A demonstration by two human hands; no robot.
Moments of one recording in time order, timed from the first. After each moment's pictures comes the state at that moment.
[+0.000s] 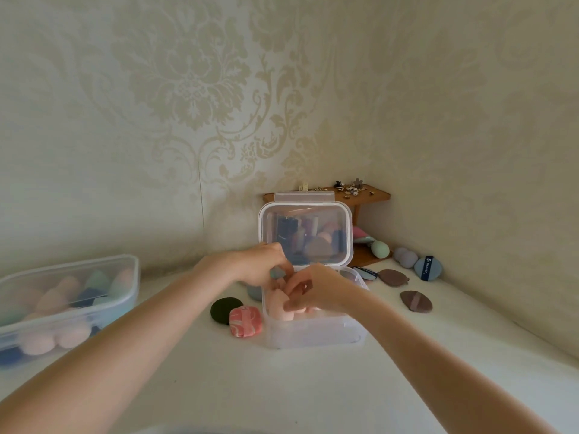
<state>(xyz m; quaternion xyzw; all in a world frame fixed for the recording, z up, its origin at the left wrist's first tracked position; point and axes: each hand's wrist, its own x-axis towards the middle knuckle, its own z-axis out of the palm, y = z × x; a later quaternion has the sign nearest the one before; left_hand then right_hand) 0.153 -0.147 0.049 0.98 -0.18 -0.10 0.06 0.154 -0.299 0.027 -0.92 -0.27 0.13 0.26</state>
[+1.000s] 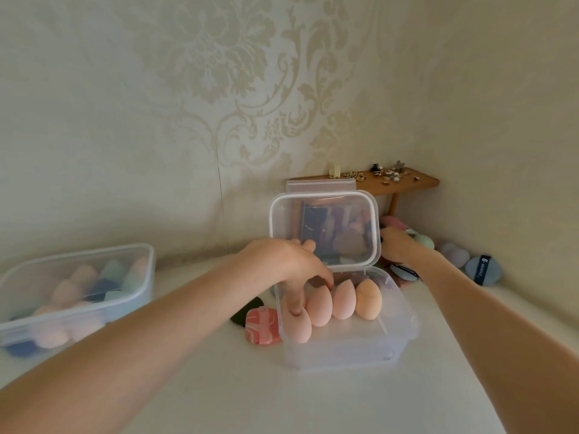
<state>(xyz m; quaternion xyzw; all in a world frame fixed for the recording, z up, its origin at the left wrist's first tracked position) 0.162 -0.172 0.066 0.96 -0.17 -0.21 -0.12 0.298 -0.343 0.011 -0.97 -0.13 0.03 0.19</state>
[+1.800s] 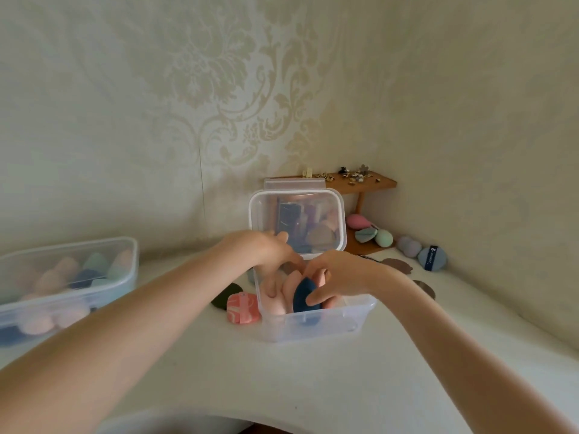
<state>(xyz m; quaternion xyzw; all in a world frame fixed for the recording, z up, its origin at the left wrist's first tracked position) 0.152 -0.169 0.064 0.96 -0.17 -0.17 -0.13 0.154 -0.319 0.048 -0.93 -0.28 0.18 0.15</state>
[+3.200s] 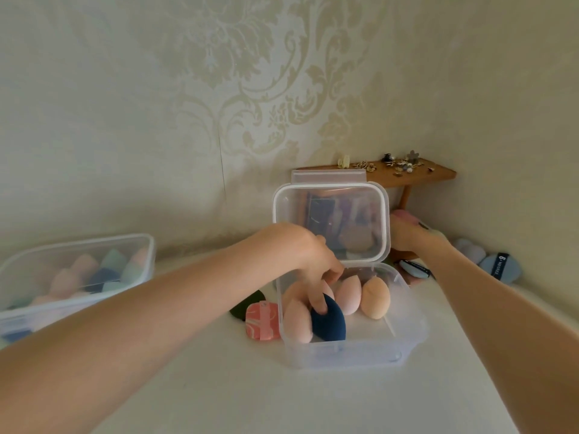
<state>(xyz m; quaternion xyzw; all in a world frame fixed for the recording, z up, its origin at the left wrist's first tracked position) 0.167 -0.186 0.072 0.94 -0.17 -0.23 -0.17 0.300 -0.333 0.024 -0.98 -0.17 0.02 0.07</state>
